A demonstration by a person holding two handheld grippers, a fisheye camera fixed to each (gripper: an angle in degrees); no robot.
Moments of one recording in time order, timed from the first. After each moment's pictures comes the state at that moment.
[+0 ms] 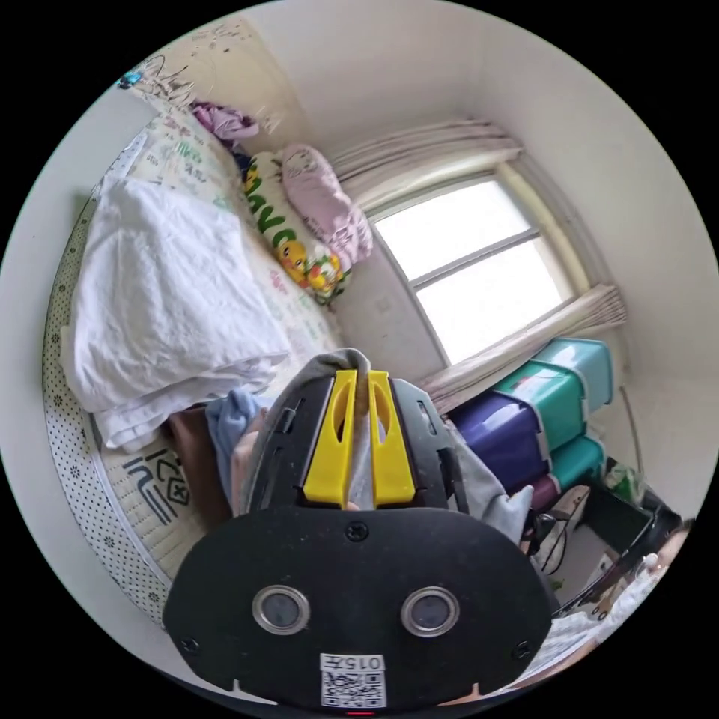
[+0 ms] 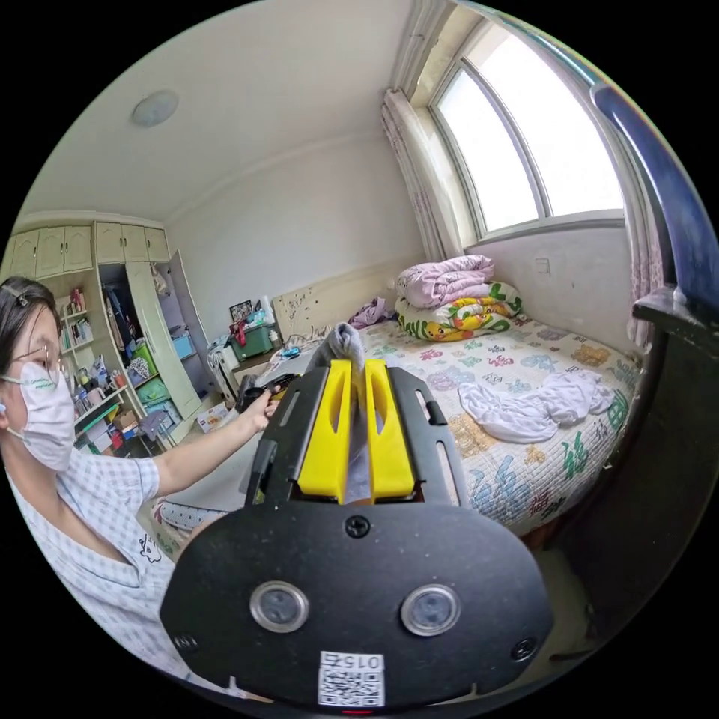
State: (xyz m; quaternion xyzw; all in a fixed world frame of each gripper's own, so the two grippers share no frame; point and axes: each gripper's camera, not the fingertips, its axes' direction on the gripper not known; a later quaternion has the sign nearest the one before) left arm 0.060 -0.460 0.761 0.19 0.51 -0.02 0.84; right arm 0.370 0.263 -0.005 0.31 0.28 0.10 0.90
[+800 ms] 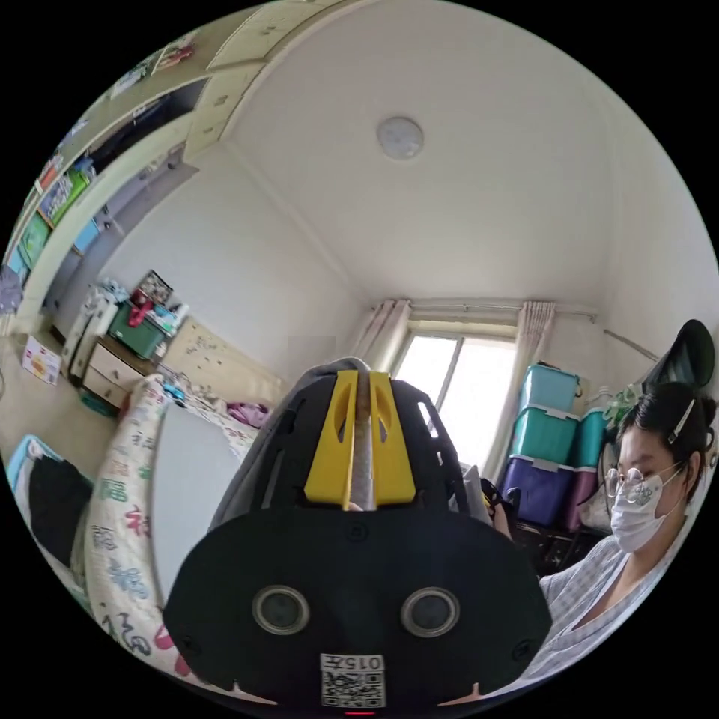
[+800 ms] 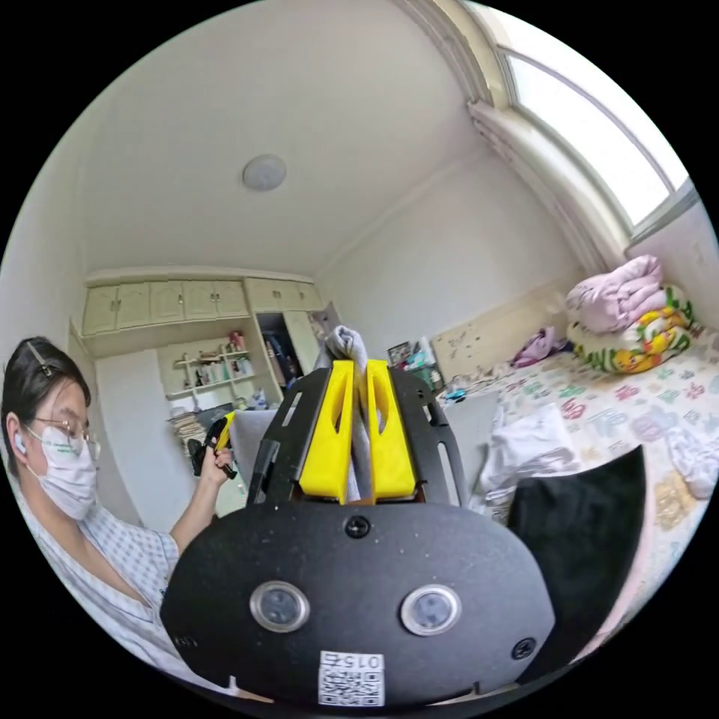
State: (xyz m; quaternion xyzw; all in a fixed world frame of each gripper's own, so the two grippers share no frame) left arm -0.285 0.115 0.267 0.63 0.30 0.00 0.71; right arm 0.343 0.194 0.053 0.41 -0.03 -0.03 0.91
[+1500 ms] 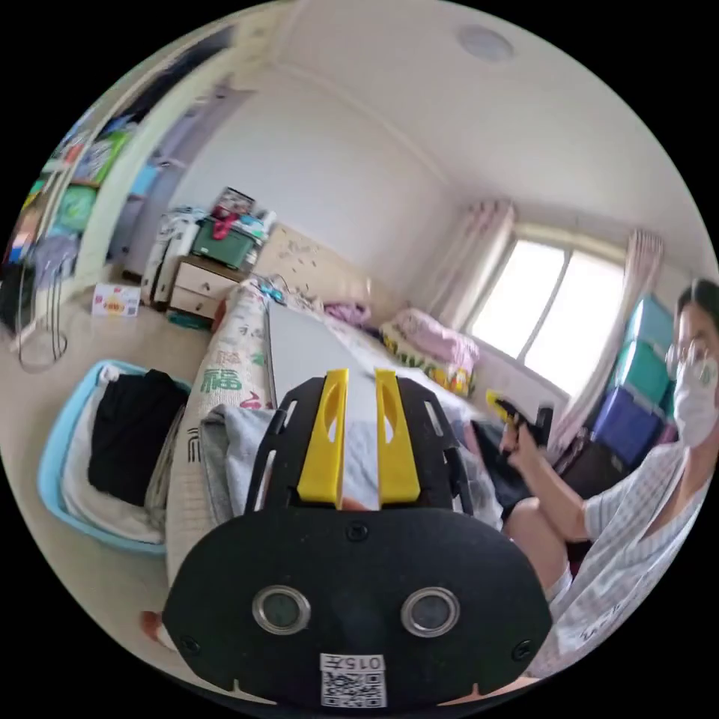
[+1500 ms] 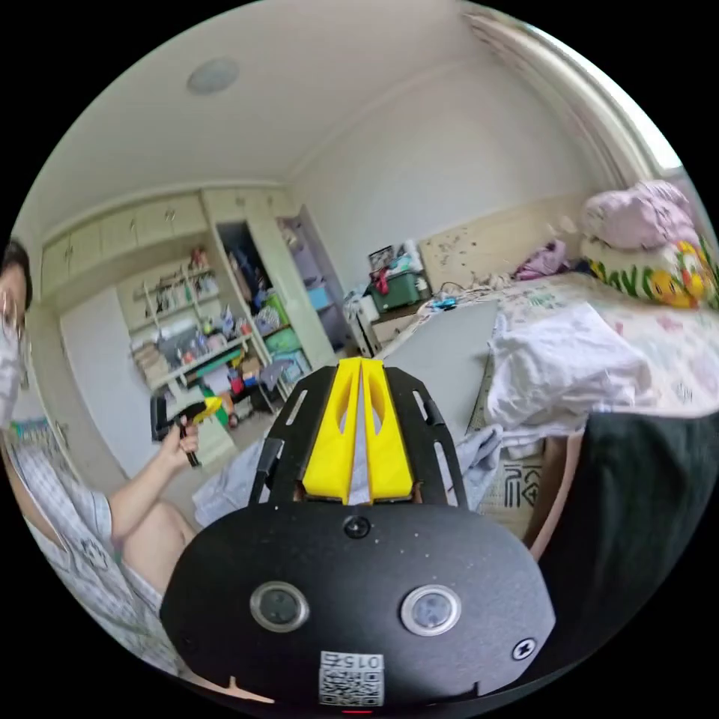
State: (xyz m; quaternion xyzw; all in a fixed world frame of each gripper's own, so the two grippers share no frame) left arm -0.358 0.035 0.459 0.47 0.17 -0.08 0.86; right arm 0.518 0.090 0.419 0.24 0.00 -0.02 0.97
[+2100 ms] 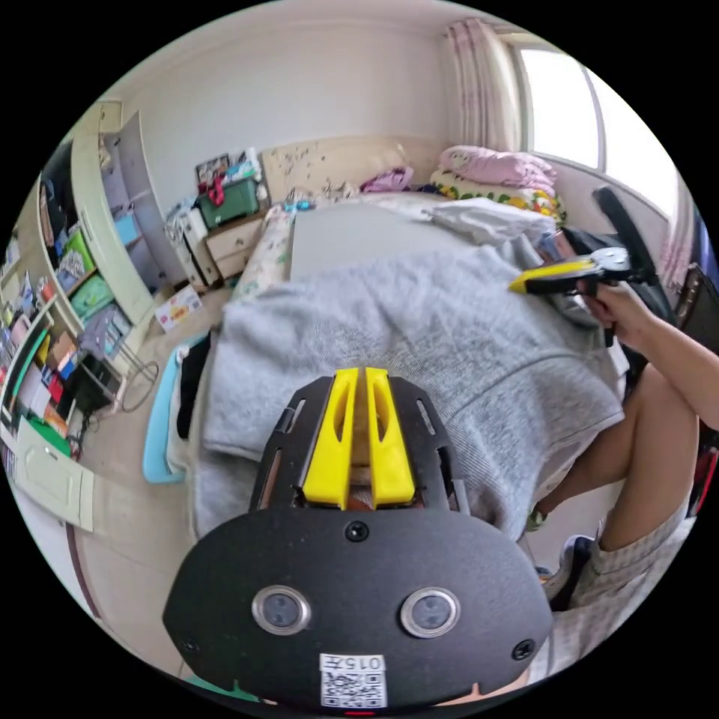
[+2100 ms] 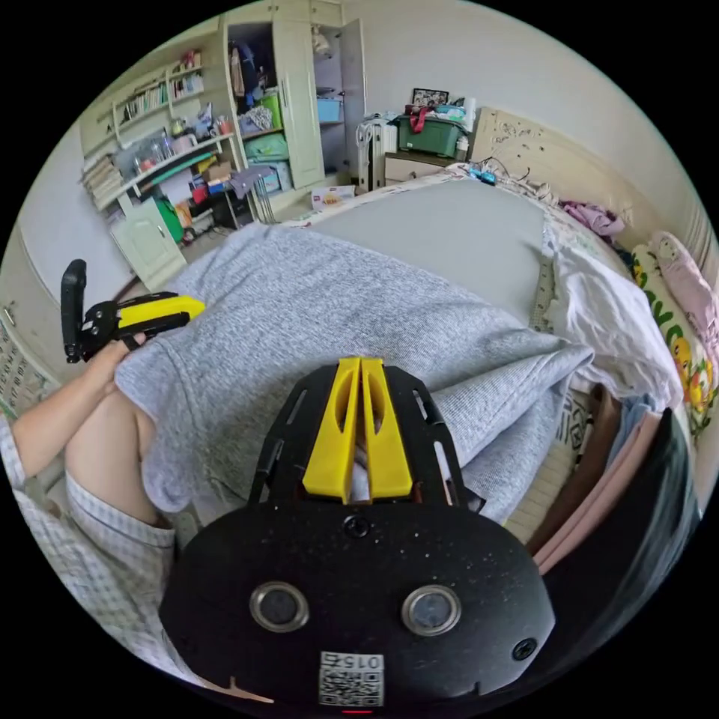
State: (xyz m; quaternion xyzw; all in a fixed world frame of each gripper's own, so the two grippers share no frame) left arm -0.104 -0.001 0.554 0.23 -0.11 0.02 0.97; right arm 0.456 0.109 0.685 -0.11 0.14 -0.13 0.97
